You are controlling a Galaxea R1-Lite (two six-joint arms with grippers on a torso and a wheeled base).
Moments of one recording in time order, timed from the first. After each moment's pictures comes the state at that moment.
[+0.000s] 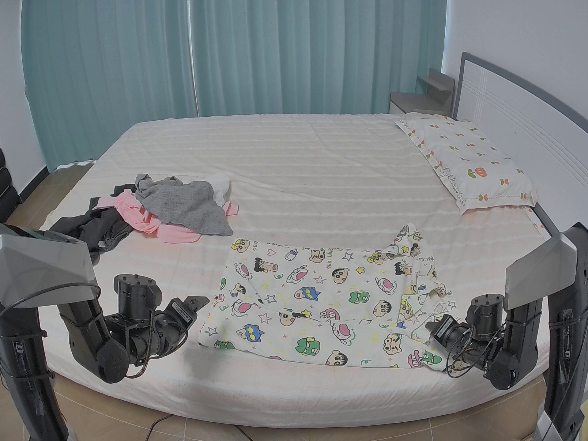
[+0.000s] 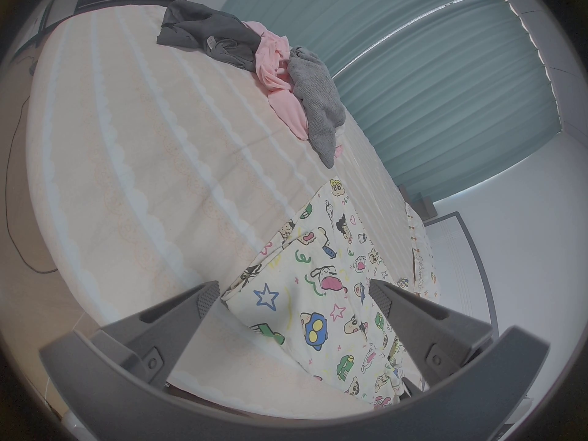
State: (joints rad) left arm -0.25 2.17 -0.41 -1.15 -0.02 -1.03; right arm 0.23 2.42 -0.26 -1.55 -0.06 0.90
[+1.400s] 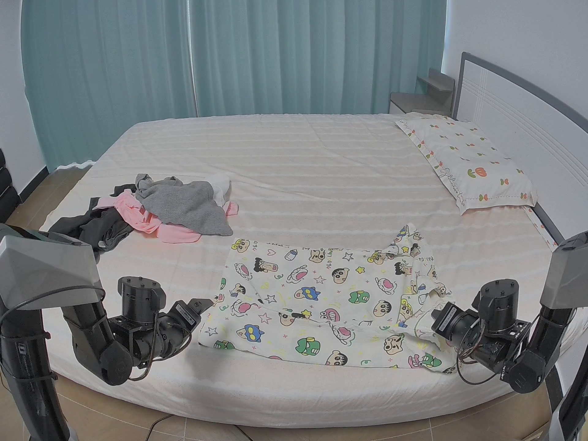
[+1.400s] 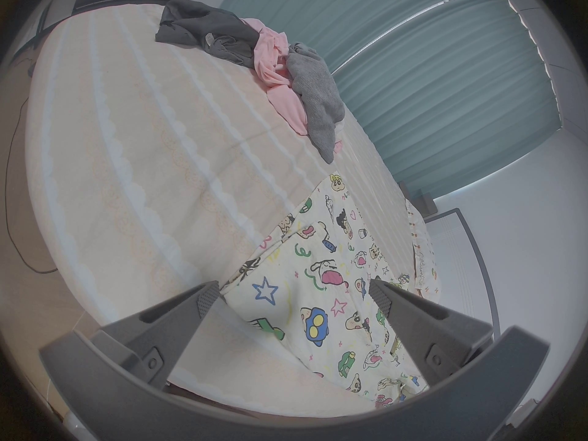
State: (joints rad) left arm -0.27 2.19 -0.41 -1.17 -0.01 -1.03; right arm 0.41 2.04 -0.22 -1.29 -0.23 0.79
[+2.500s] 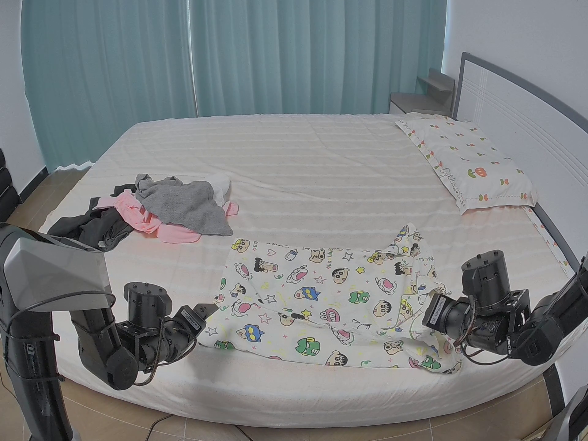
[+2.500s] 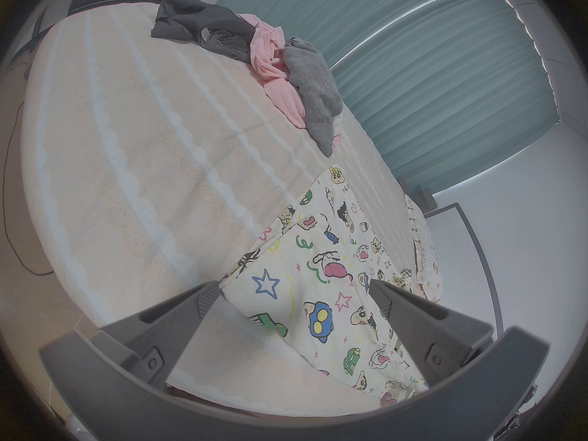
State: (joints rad) left arm -0.29 2.23 -0.40 -1.21 0.00 -1.03; right arm 0.51 1.82 -0.48 -0.63 -0.29 0.79
